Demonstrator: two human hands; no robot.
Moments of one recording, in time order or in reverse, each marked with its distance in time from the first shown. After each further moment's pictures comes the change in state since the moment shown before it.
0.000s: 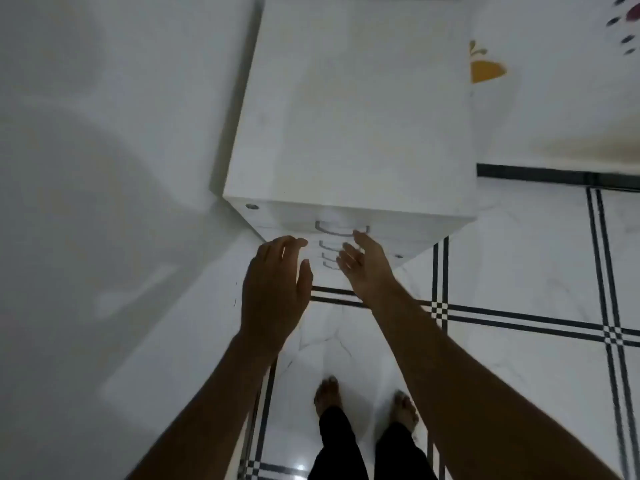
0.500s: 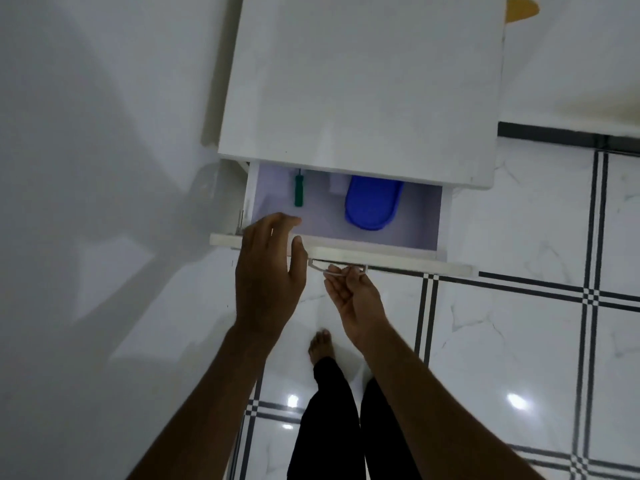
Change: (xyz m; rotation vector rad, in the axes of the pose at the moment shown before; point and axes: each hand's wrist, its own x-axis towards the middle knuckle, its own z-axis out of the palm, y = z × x) left_hand -0.015 -0.005 -0.004 -0.167 0.125 -0.101; right_hand -0.052 0.078 -0.041 0.068 0.097 0.076
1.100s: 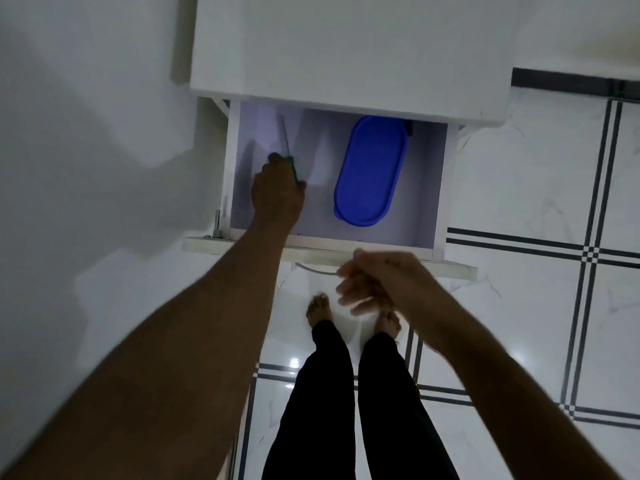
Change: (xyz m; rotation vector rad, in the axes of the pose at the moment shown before) left_hand 0.050 -0.035 0.086 0.227 -0.442 -0.371; right_hand -0.102 -0.061 -0.012 -0.863 -0.169 0.090
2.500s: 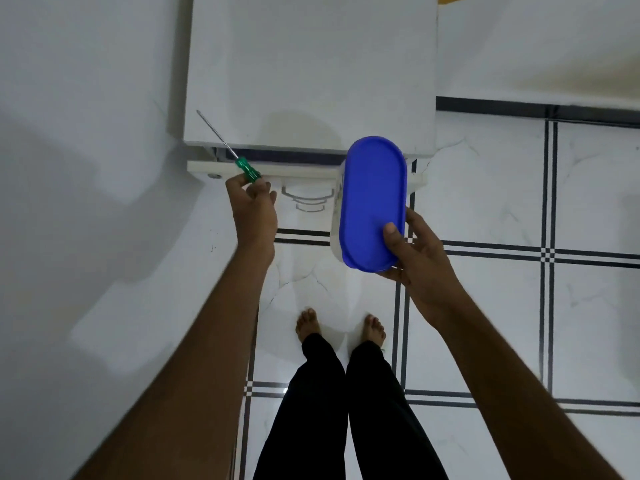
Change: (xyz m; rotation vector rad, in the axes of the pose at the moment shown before) left_hand -0.057 0.049 -0.069 -1.284 0.134 -0.314; right_hand -0.033 -0.016 -0.053 0.182 0.216 -0.456
